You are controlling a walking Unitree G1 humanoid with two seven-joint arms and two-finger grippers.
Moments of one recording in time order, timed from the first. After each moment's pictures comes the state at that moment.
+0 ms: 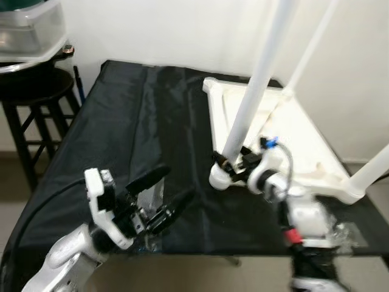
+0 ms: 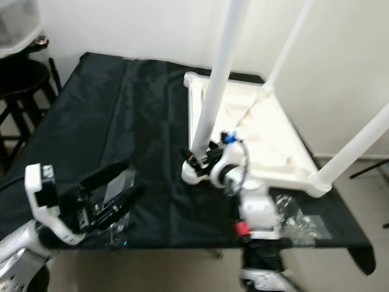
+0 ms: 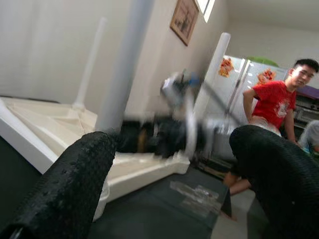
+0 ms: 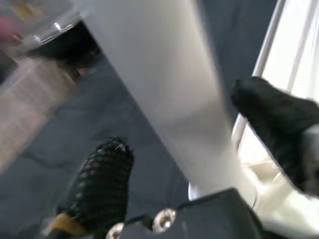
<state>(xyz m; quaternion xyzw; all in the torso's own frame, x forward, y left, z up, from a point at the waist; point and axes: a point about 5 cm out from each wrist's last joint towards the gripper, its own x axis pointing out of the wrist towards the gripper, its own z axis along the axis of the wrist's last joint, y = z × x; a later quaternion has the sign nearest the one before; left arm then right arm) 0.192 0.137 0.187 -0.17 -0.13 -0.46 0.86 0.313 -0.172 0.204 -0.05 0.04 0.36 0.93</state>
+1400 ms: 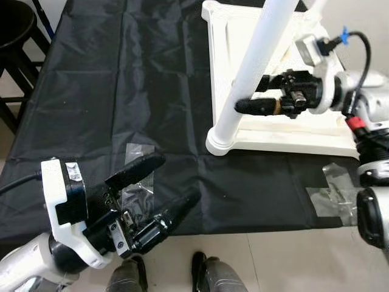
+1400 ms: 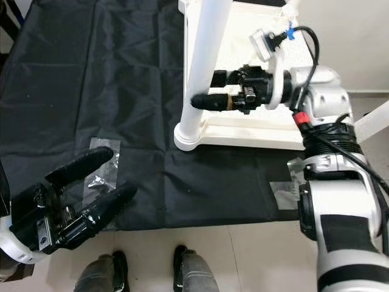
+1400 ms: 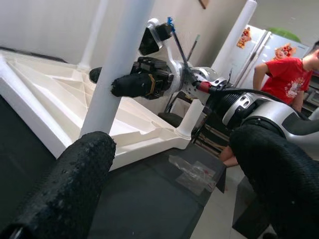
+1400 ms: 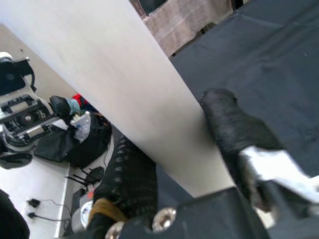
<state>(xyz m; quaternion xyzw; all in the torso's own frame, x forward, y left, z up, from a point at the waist) 0.146 0.137 0.258 -0.12 -0.15 -0.47 0.86 0.348 -0.198 0.327 -0.13 -0.04 0.66 0.74</state>
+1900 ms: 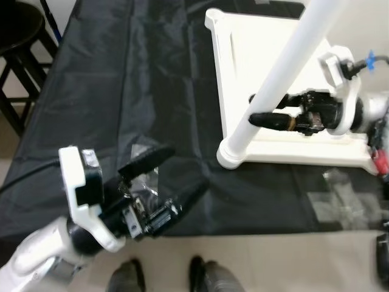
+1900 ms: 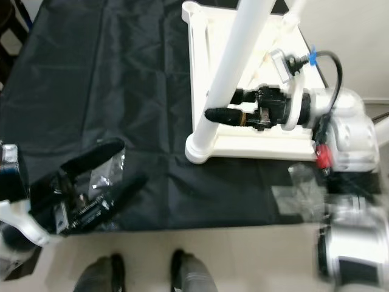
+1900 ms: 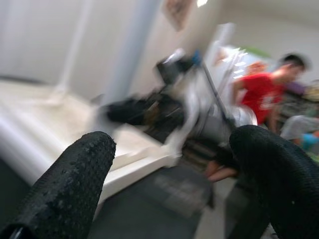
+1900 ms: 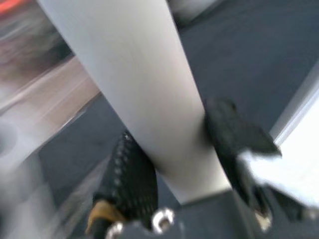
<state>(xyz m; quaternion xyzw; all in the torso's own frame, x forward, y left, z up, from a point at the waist) 0.172 0.126 0.254 -0.12 -0.17 -0.48 0.85 0.307 -0.171 0.247 -0.05 -0.07 0.34 0.94</state>
